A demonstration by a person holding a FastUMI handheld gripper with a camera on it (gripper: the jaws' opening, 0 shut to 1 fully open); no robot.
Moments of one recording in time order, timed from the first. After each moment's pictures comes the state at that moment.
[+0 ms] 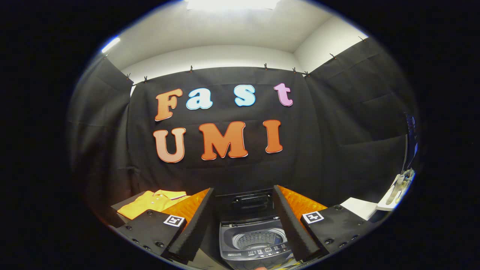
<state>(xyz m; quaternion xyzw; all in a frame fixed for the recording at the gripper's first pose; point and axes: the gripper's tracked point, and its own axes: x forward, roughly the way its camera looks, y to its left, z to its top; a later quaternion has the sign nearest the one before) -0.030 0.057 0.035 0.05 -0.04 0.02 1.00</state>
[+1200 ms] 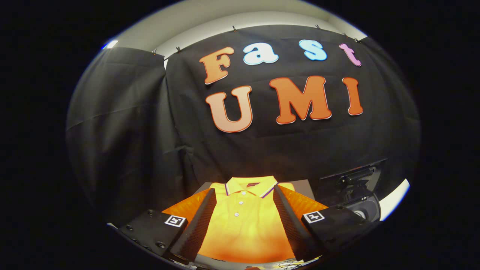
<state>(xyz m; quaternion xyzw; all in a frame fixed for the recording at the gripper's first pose) 0.107 0.391 -0.022 0.07 0.13 0.22 0.96</state>
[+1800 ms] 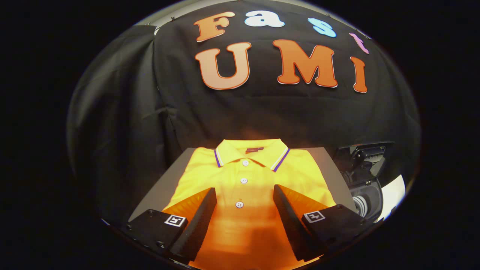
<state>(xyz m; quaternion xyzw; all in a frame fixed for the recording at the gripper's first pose) 0.155 0.430 -0.136 0.00 0.26 0.16 0.95</state>
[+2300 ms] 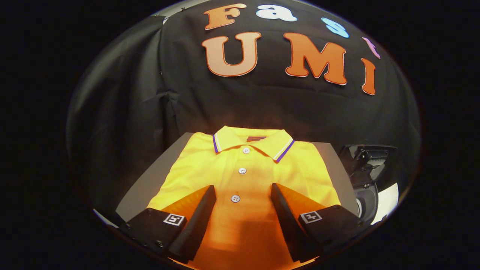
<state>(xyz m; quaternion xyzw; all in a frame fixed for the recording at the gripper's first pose) 0.155 0.431 -0.153 -0.03 0.29 0.18 0.94</state>
